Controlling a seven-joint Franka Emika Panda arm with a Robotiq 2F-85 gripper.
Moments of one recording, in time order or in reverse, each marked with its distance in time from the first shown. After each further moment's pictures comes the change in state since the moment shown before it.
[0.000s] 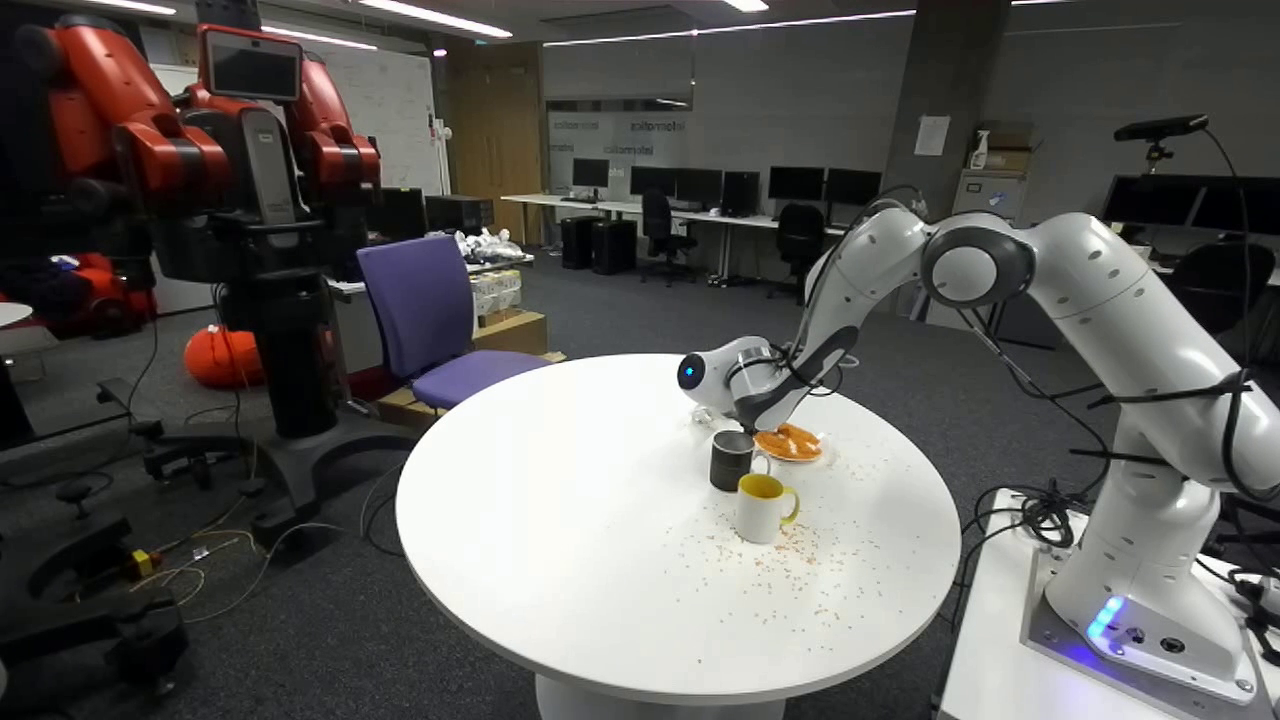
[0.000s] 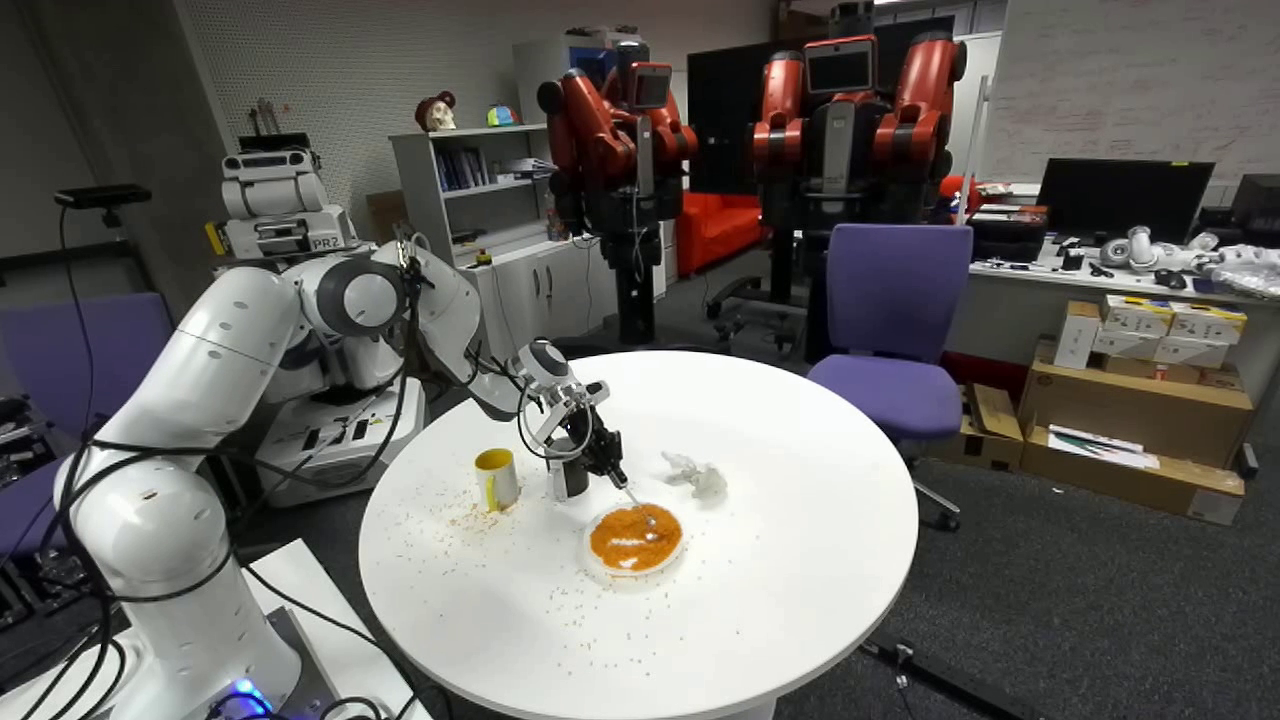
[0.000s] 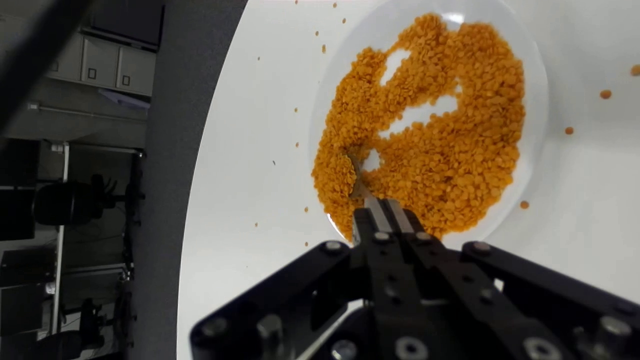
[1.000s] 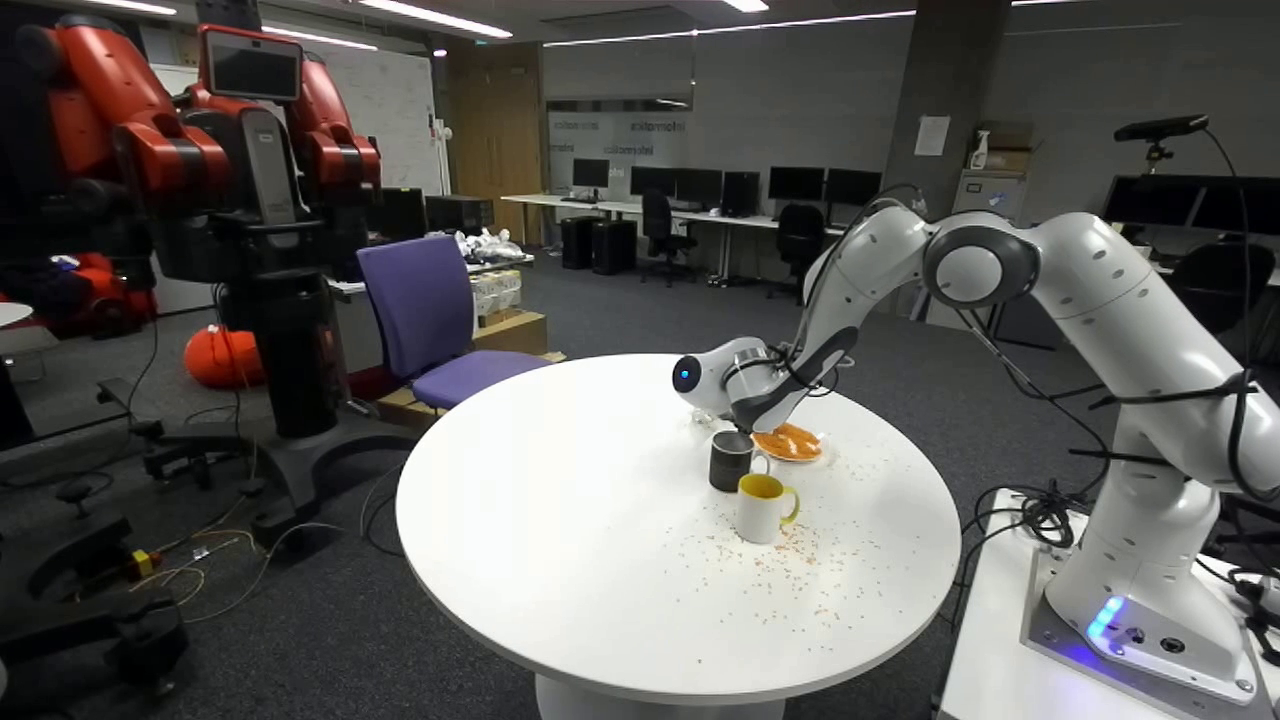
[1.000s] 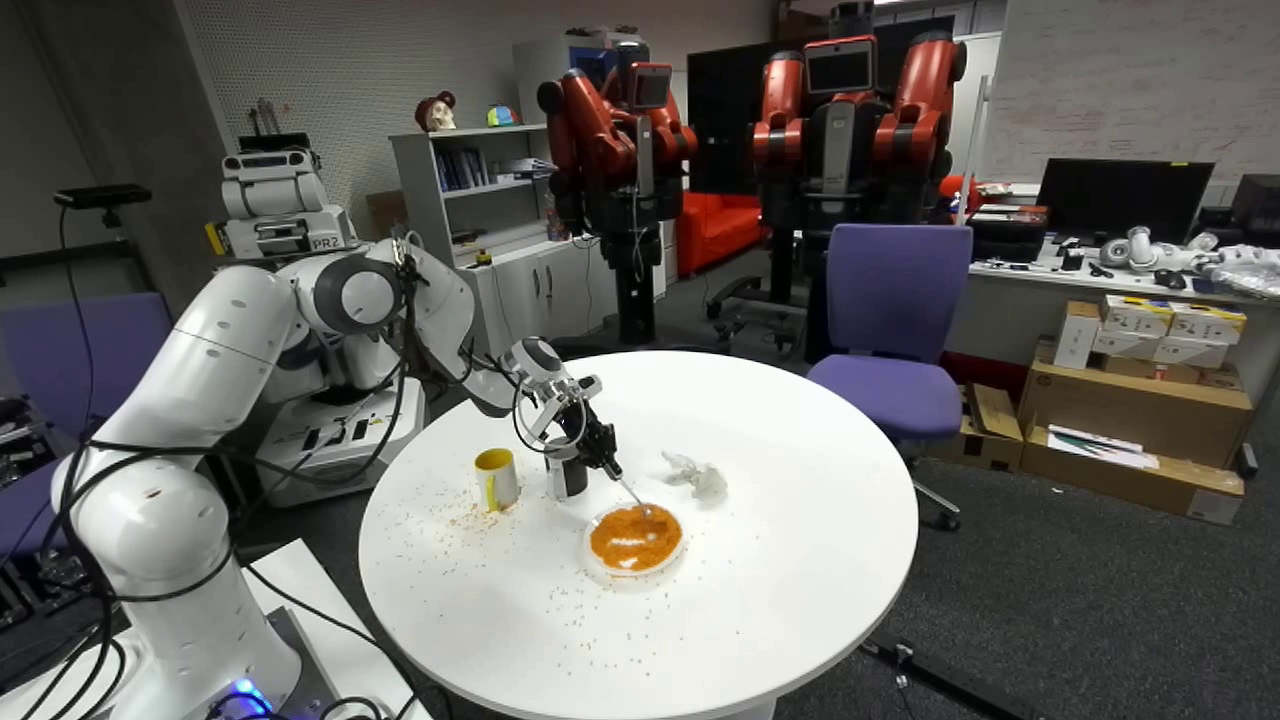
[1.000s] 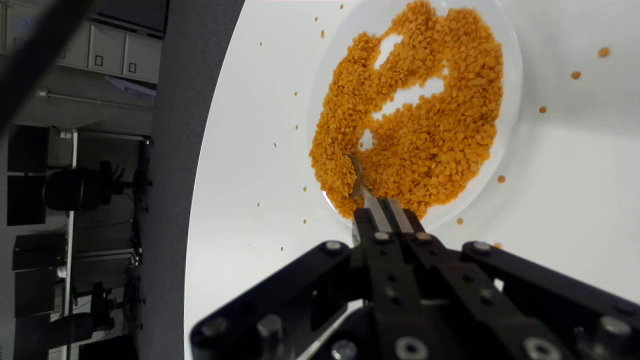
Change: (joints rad) arm 0.032 -0.008 0.003 0.000 -0.012 -0.004 0.019
